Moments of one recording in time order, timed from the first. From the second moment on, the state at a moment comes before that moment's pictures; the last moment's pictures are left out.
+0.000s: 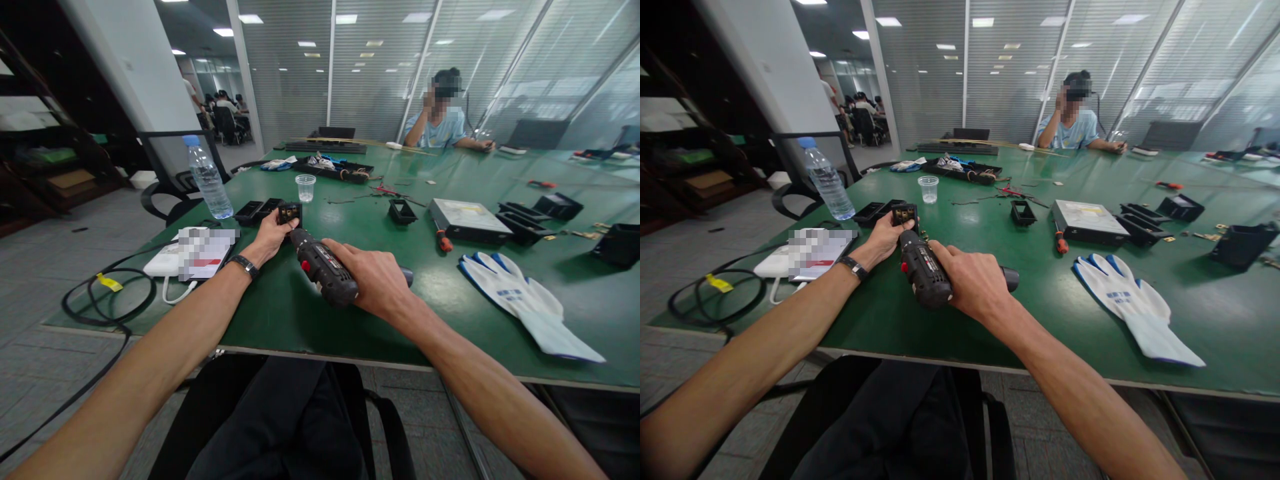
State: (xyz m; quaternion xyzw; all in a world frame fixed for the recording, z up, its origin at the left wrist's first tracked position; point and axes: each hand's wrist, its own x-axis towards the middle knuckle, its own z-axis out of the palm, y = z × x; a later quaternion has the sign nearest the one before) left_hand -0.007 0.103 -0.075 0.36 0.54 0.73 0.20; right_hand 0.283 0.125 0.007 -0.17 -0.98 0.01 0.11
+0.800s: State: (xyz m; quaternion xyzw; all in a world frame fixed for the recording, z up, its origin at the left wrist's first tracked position) left_hand -0.008 0.103 -0.075 0.35 0.55 0.73 0.20; right_hand 0.283 0.126 0.006 -0.16 -0.98 -0.01 0.11
